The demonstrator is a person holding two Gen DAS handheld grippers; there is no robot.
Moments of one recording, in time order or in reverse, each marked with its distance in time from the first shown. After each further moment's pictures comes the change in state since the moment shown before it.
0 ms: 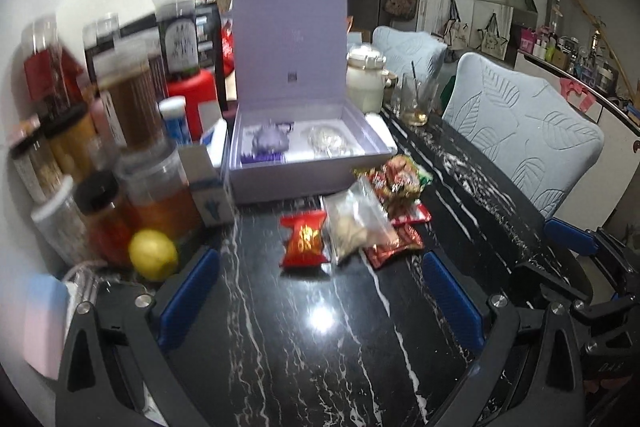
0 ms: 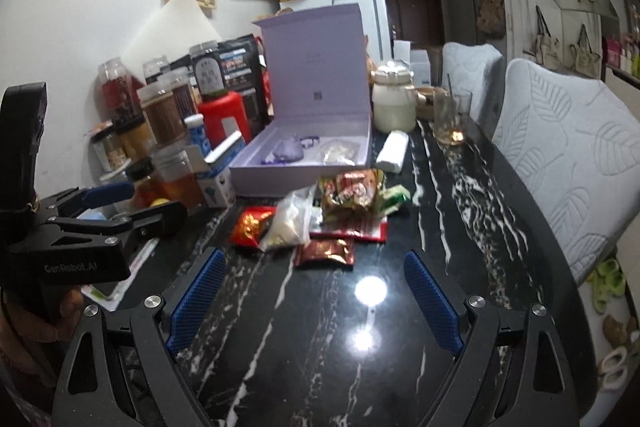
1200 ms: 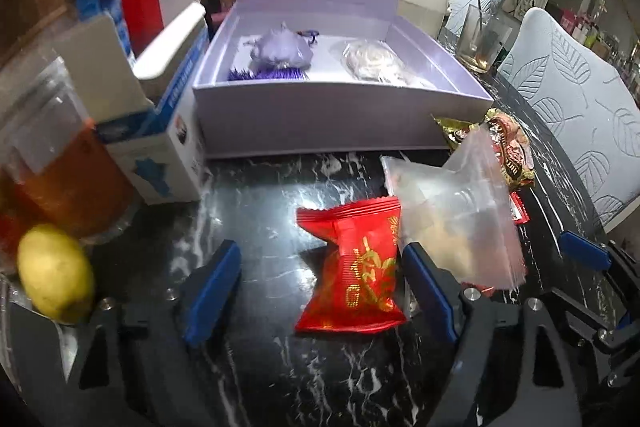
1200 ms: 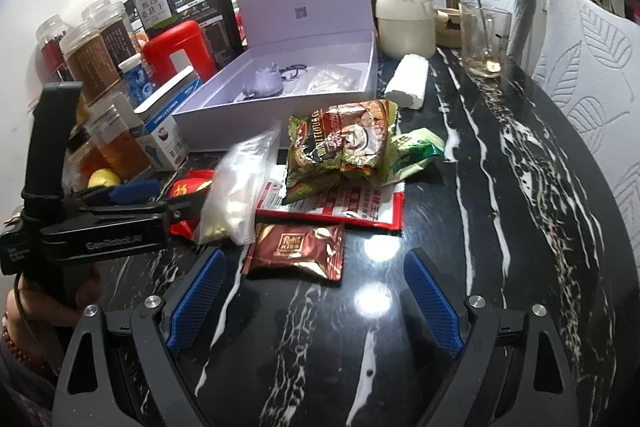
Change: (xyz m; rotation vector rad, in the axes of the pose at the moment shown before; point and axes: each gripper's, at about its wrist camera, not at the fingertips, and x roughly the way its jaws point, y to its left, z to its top) left arm 0.165 0.041 0.007 -0.102 0.253 -0.017; right arm 0.136 -0.036 0.000 0.033 0.227 0.050
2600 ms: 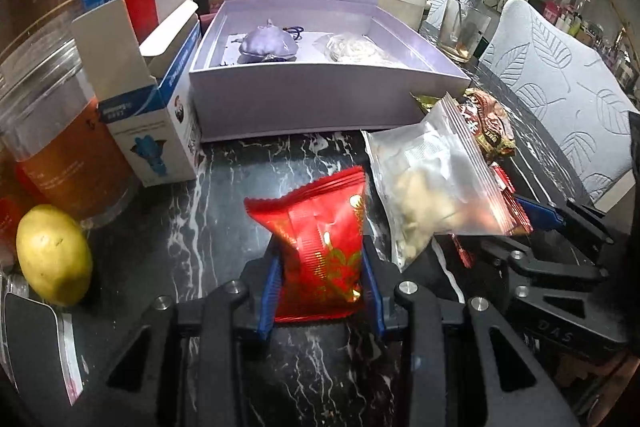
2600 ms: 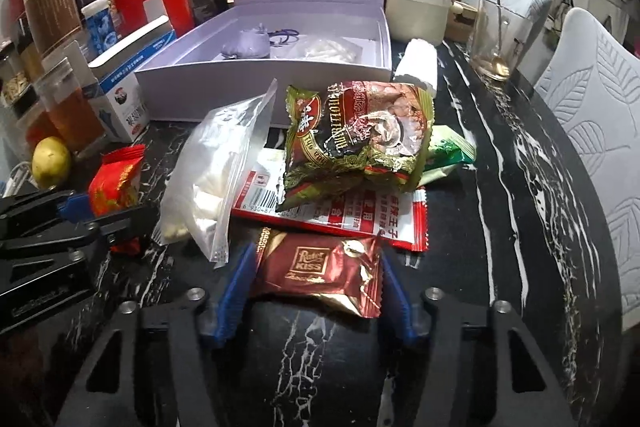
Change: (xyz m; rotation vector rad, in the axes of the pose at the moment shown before) left arm -0.013 0.000 -0.021 0.052 -0.026 -0.031; right arm 0.043 0.024 0.008 -0.091 0.093 -0.161
